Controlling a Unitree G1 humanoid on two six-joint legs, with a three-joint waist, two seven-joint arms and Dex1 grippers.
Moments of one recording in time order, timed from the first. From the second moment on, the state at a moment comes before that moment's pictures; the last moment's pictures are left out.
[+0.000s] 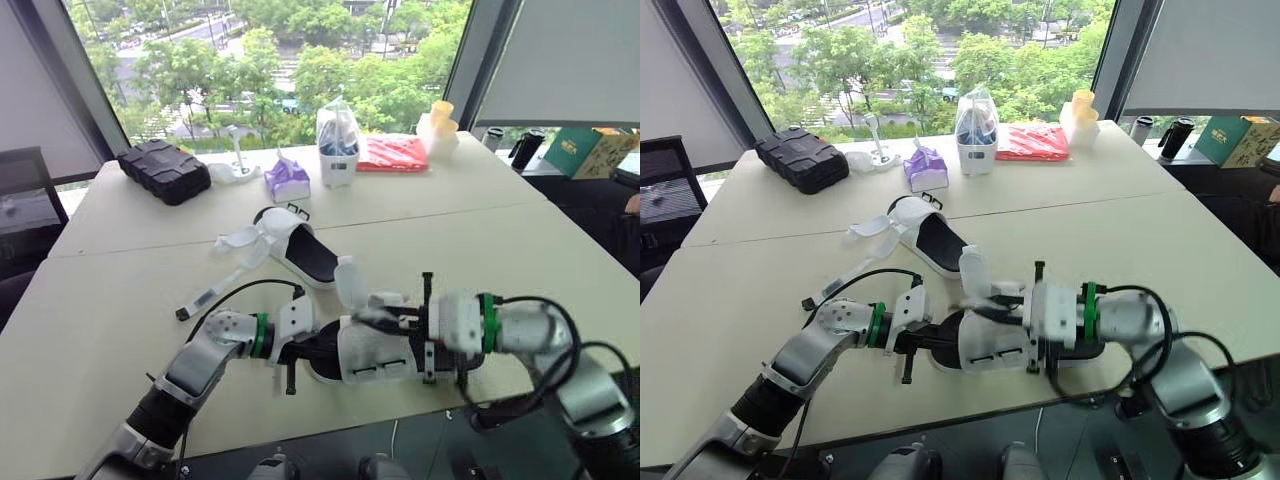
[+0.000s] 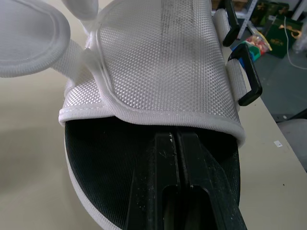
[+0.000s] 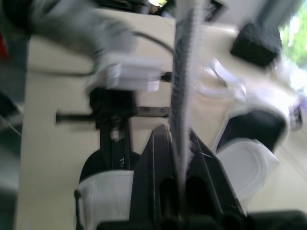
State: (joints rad) left arm -0.42 0.45 -0.37 -0.04 -0.21 0.30 -1.12; right arm -0.21 -0.73 0.08 -0.41 0.15 -0.24 1.03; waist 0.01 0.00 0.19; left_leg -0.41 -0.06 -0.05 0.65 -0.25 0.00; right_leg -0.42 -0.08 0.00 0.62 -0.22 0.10
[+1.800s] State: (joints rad) left arm -0.39 0.42 -0.38 -0.06 -0.21 0.33 -1.13; right arm -0.01 -1.21 0.15 -0.43 1.01 0.70 1.00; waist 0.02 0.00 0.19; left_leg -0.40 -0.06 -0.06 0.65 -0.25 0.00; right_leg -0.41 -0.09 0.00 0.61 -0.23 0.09
